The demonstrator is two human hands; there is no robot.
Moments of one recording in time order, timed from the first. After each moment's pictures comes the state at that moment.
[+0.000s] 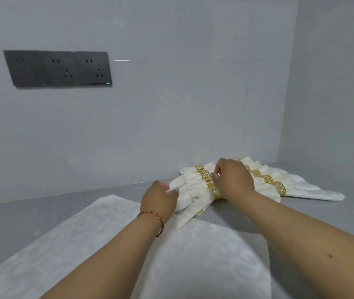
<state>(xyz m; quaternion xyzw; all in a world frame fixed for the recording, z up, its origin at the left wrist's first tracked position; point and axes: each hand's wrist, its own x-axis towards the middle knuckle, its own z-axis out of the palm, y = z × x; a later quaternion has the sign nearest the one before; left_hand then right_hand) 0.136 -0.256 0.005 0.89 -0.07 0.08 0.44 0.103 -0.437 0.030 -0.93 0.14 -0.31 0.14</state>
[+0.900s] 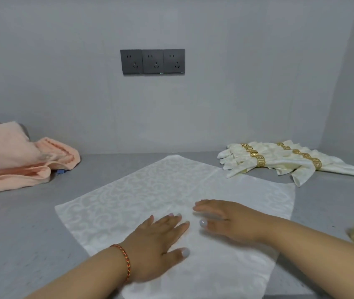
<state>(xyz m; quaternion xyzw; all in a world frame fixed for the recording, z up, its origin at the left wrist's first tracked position) -0.094 -0.028 -0.046 0.94 -0.33 -0.08 0.02 -0.087 -0.263 -0.021 -0.95 -0.22 0.06 0.22</state>
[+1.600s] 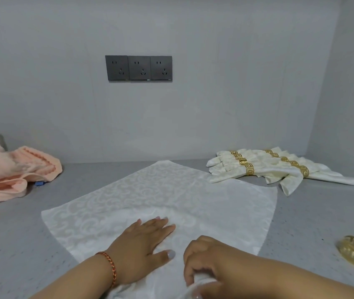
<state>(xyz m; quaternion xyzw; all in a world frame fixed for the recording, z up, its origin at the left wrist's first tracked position) -0.051 -0.032 -0.052 0.94 -0.31 -0.05 0.08 -0.127 -0.258 -0.022 -0.90 -0.36 0.08 0.22</state>
